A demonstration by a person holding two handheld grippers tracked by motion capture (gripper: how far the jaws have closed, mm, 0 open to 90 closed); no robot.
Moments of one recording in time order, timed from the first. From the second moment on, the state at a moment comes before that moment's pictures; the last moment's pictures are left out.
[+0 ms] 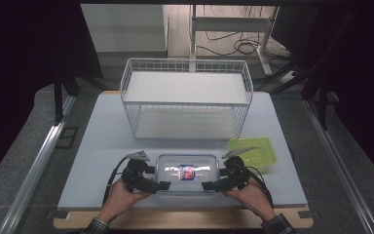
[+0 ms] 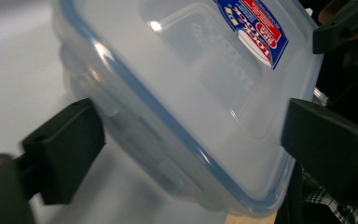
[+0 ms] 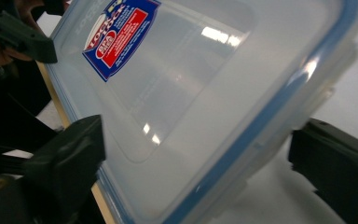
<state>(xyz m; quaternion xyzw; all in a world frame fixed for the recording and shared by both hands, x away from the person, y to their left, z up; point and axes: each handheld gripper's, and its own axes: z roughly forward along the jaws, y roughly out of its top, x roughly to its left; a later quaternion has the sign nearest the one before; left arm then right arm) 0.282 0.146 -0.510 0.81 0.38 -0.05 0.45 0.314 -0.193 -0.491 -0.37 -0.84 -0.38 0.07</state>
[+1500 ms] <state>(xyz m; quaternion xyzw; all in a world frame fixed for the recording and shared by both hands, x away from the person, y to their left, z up) 0.269 0.173 -0.474 0.73 0.42 -0.04 0.53 0.293 -0.218 -0.450 -0.39 -0.78 -0.49 0.02</state>
